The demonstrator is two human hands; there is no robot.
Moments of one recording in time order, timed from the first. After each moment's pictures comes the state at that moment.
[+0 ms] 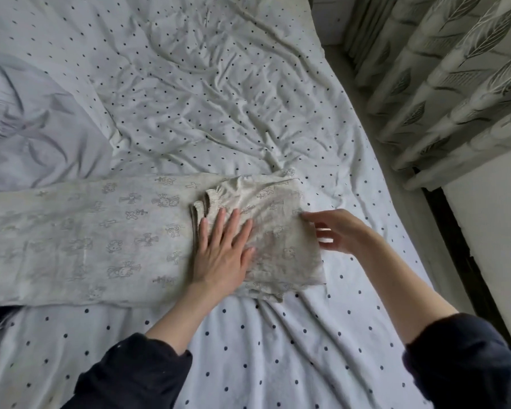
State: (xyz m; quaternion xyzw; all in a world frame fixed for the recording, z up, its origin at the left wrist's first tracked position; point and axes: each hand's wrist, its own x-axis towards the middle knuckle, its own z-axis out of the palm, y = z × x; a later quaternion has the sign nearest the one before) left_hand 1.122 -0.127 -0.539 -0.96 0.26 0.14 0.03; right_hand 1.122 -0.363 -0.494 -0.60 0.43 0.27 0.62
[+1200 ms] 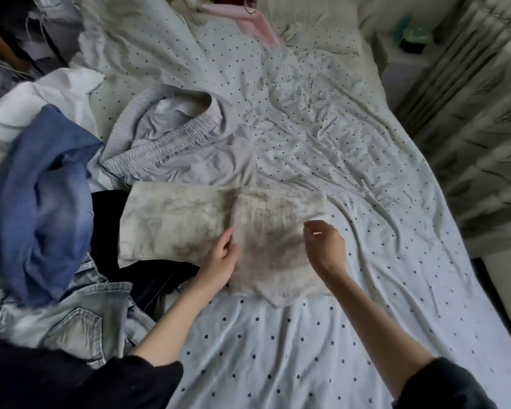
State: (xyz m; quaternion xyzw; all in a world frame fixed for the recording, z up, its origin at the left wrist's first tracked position) left_hand 1.126 0.155 -0.479 -0.73 -0.11 0.22 -0.64; right_hand 1.128 -0.035 -0.427 -0.89 0.27 0.00 0.37
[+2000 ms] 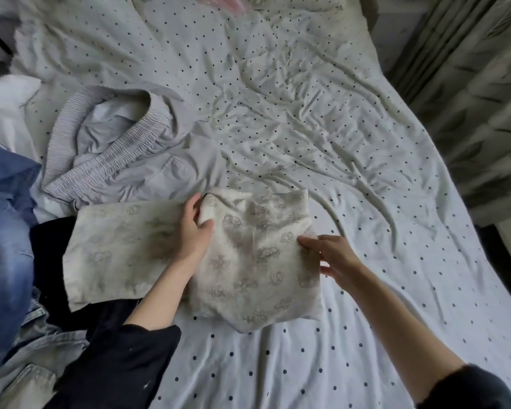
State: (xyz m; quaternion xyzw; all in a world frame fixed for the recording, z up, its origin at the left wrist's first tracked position) left_hand 1.229 0.104 -0.489 -0.80 -0.17 0.08 -0.58; right_hand 1.159 -0.127 -0.471 -0.63 0.39 0.20 0.64
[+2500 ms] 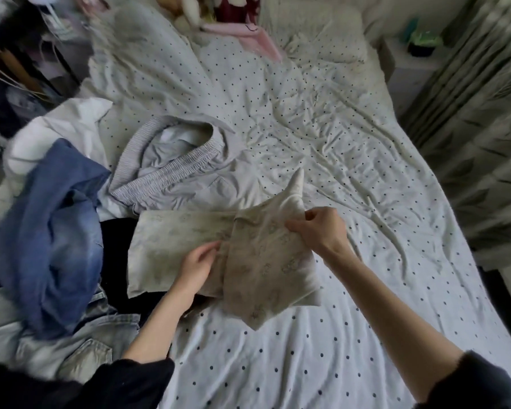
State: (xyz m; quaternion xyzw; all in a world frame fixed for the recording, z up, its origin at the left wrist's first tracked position) left_hand 1.179 0.176 -0.446 -0.73 -0.20 0.16 -0.64; right_hand 1.194 -0.035 -0.352 -0.87 0.24 0.09 0.43
